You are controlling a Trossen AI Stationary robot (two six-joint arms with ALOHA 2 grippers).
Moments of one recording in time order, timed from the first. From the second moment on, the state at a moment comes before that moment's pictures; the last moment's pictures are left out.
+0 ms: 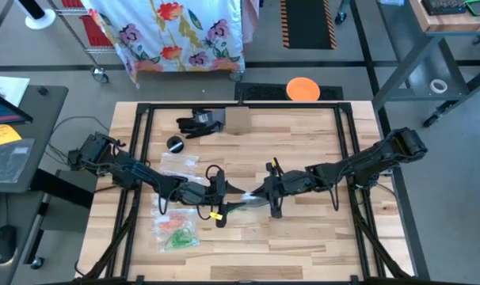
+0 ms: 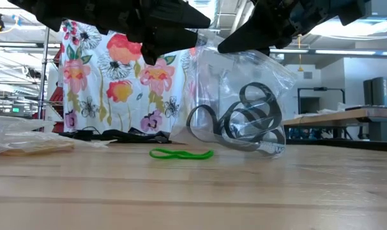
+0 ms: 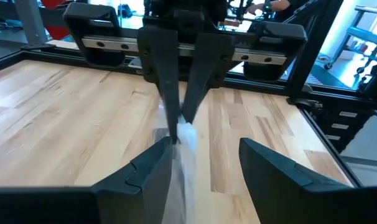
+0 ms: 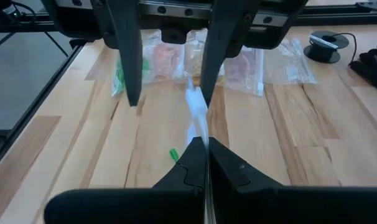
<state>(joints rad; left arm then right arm) -0.34 1.62 0.72 0.72 -0.38 -0.20 0.25 1.49 0.77 0.28 0.16 0.13</state>
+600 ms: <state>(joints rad) -0.34 1.62 0.72 0.72 -0.43 -0.18 0.25 1.49 0.77 0.27 0.16 0.13</state>
